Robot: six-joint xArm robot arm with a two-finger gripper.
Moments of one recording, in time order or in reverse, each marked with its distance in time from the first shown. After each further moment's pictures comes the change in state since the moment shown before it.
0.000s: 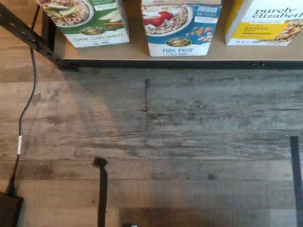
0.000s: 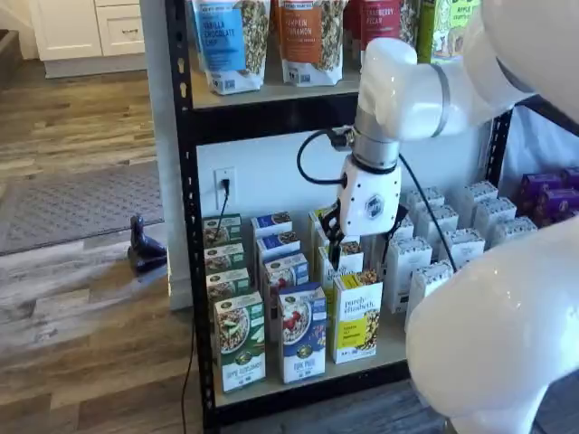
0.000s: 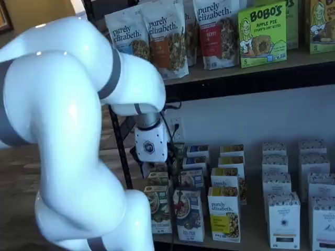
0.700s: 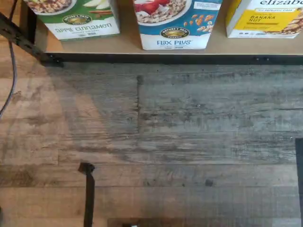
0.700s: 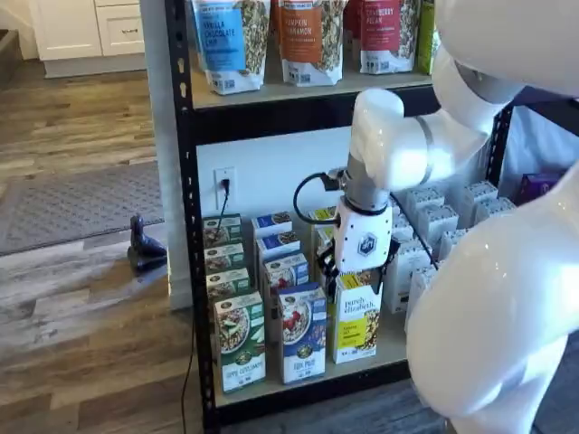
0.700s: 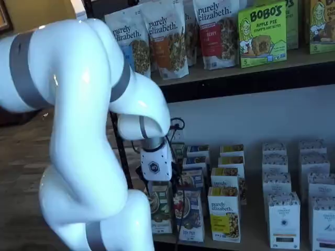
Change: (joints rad) arm 0.012 0.205 0.055 -0.035 -0.253 0.026
